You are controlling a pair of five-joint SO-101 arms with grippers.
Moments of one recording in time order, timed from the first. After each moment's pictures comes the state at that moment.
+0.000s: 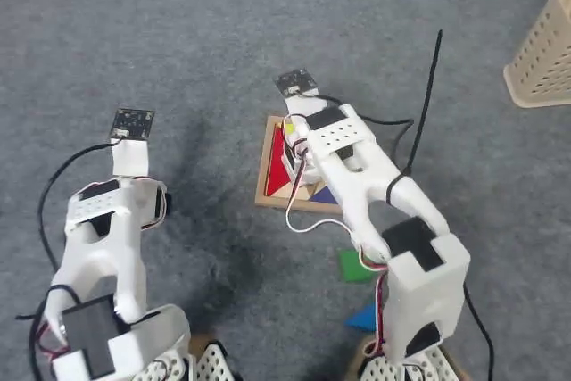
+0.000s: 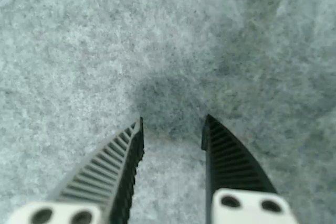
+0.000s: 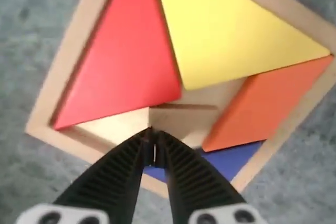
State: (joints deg) left arm -26.1 -11.9 57.8 39.8 -17.4; right arm -28.3 20.2 6.6 63.8 -1.6
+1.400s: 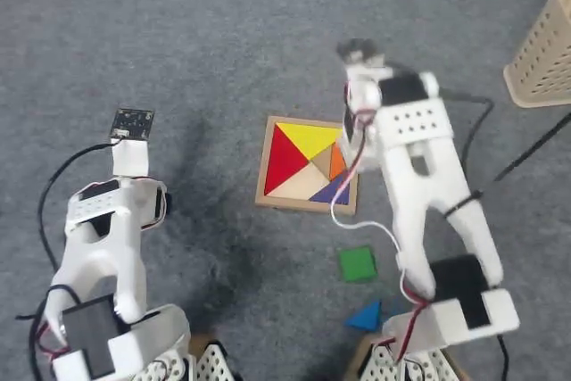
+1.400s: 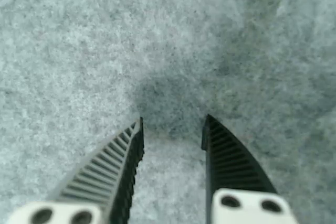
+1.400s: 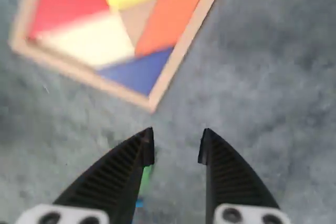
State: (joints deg) left arm -26.1 -11.9 57.8 39.8 -17.4; right arm -16.4 -0.9 8.0 88.1 9.5
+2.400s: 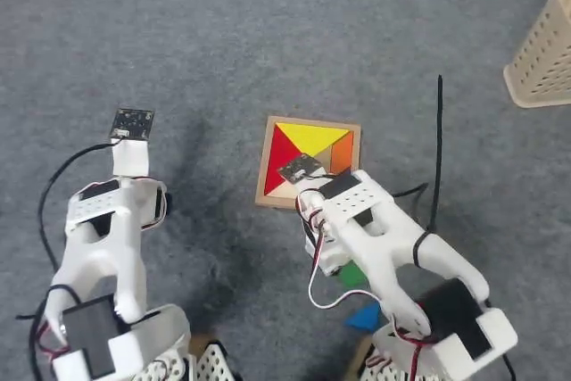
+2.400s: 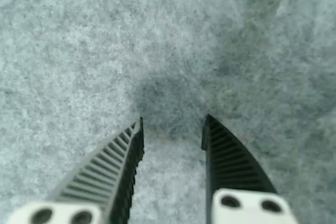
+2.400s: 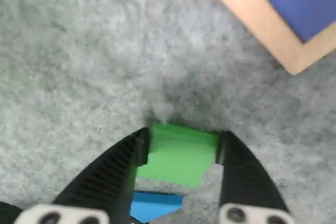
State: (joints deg) left arm -26.1 -11.9 57.8 39.8 -17.4; right arm -33.9 -5.9 45.0 68.0 5.1
